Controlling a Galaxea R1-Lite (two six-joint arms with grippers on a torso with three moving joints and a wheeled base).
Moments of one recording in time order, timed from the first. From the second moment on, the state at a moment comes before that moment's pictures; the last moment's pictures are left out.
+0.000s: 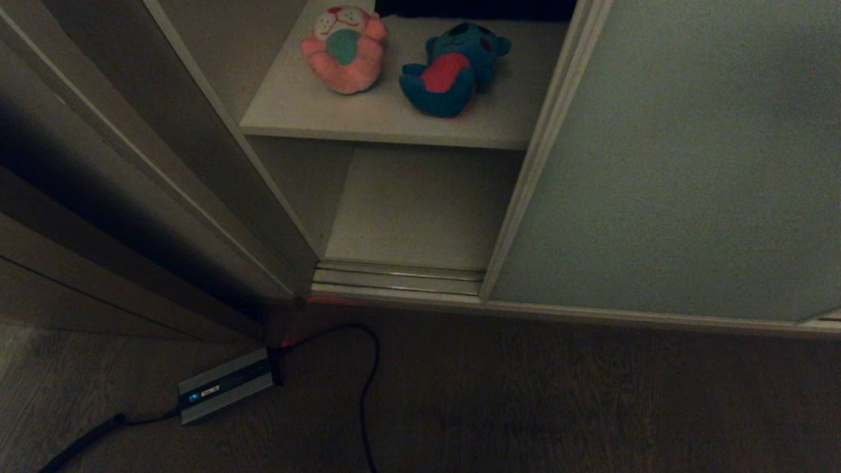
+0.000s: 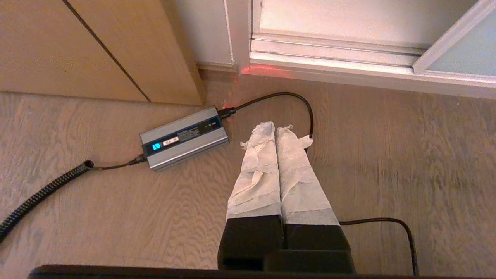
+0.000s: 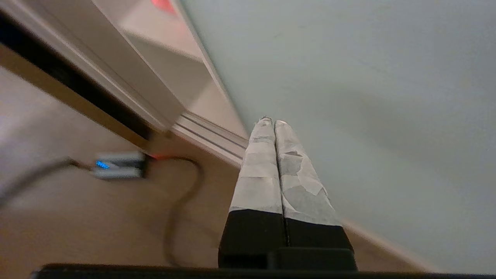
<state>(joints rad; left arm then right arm) -0.01 0.00 0.00 -0.01 0.00 -0.01 0.22 1.09 -1.63 0.45 0.25 0.00</state>
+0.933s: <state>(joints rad) -0.01 0.00 0.00 -0.01 0.00 -0.01 0.62 1.37 -1.79 0.15 -0.15 -0.10</state>
